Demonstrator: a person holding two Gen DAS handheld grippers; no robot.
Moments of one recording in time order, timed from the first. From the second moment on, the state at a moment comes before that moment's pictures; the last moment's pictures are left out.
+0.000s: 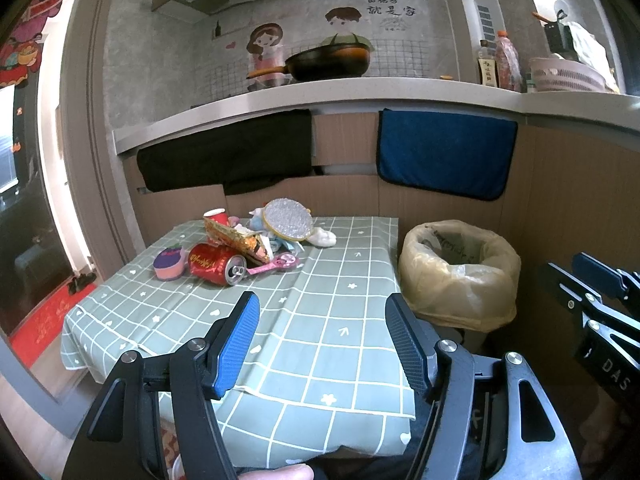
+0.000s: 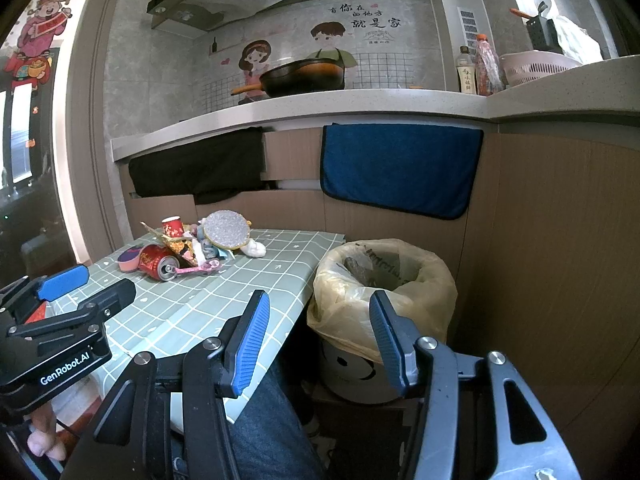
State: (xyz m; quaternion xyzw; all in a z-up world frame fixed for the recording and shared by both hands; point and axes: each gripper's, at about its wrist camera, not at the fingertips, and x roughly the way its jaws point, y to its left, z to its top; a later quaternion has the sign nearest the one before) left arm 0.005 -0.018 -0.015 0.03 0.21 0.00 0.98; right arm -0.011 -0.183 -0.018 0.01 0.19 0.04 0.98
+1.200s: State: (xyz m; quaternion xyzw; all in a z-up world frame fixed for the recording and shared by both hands) left arm 0.164 0.144 -0.057 -0.14 0.27 0.07 0.95; right arm 0.186 -0.128 -0.049 -0.01 0.24 0.11 0.97
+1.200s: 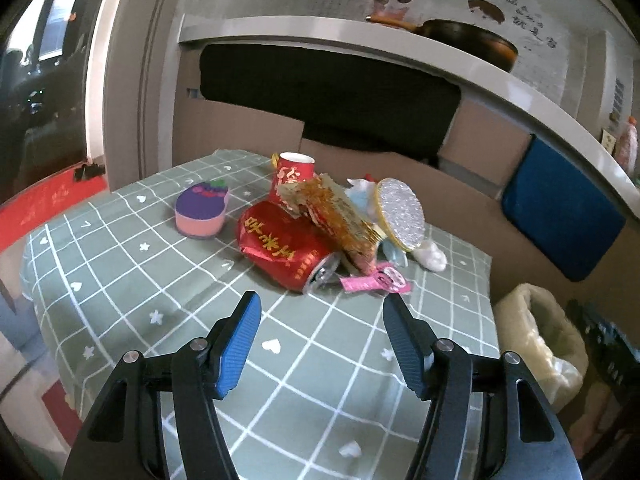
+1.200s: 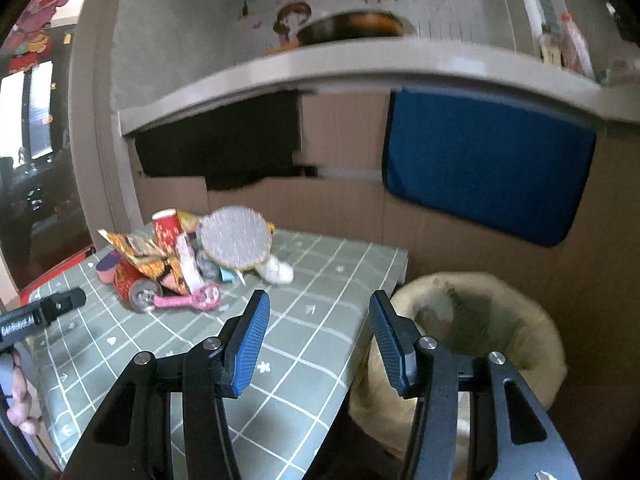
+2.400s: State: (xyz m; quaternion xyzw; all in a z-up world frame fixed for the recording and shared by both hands) left arm 0.315 0.232 -0.125 -0.36 0.38 0.04 0.85; right arm 0.290 -0.070 -0.067 -0.05 0.30 0.21 0.93
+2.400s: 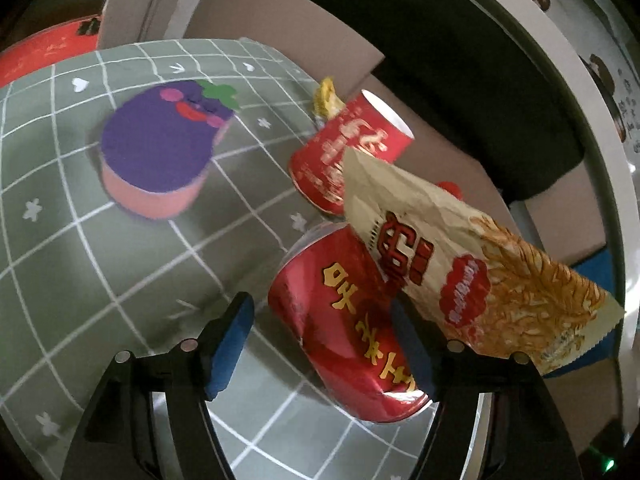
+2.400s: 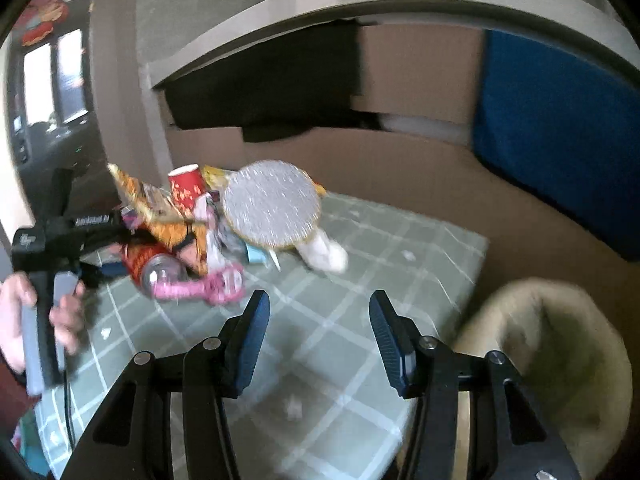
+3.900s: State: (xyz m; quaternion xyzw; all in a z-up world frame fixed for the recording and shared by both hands) left arm 0.237 0.155 -0.103 -0.24 0.42 -0.05 0.87; right arm 0.235 -0.058 -0.112 -0.02 0.41 0.33 0.85
